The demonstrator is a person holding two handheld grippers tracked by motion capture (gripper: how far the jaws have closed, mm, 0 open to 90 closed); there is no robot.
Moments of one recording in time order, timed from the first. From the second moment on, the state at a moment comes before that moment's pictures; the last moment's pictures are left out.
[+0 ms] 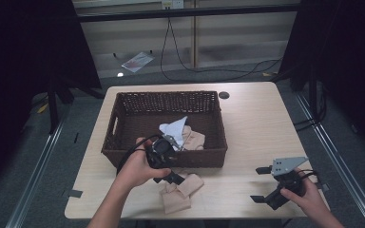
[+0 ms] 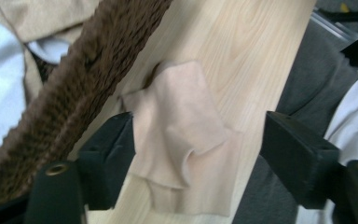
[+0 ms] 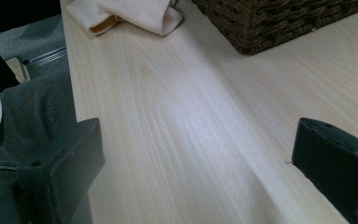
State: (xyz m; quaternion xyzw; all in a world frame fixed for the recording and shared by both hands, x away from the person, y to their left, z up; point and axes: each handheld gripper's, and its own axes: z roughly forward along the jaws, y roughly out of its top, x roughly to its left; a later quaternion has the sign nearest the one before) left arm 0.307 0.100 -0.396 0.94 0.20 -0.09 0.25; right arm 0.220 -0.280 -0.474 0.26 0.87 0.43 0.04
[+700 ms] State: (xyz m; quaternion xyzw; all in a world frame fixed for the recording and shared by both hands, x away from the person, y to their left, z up) left arm 0.301 0.122 -0.426 0.94 0.20 -0.08 0.28; right arm 0.219 -0.280 -0.473 0.26 0.87 0.43 0.04
